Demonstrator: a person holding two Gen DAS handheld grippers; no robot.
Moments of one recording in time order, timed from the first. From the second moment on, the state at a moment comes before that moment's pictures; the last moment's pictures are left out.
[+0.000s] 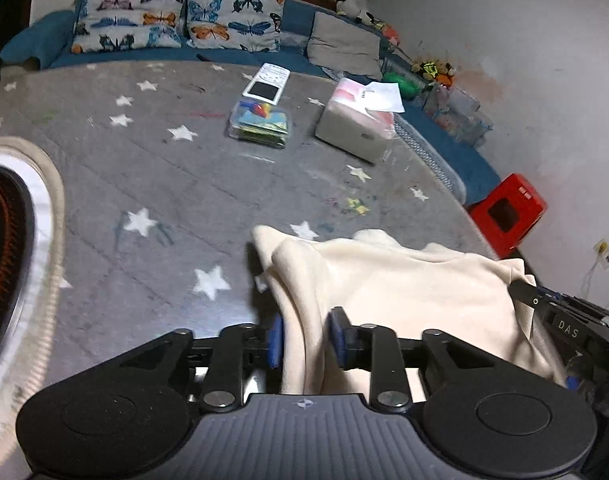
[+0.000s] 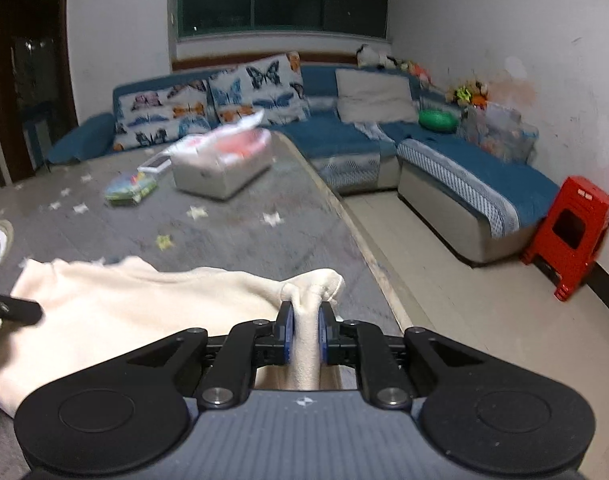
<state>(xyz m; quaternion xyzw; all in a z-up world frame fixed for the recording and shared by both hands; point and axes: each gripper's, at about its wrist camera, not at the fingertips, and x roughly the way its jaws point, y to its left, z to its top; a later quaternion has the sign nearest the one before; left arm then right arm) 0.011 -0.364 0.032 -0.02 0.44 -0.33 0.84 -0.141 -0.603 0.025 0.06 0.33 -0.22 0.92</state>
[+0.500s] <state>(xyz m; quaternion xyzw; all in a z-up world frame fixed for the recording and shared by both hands) 0.017 -0.382 0.041 0.00 0.41 -0.35 0.84 -0.103 -0.563 0.020 0.07 0.33 -0.15 0.93</state>
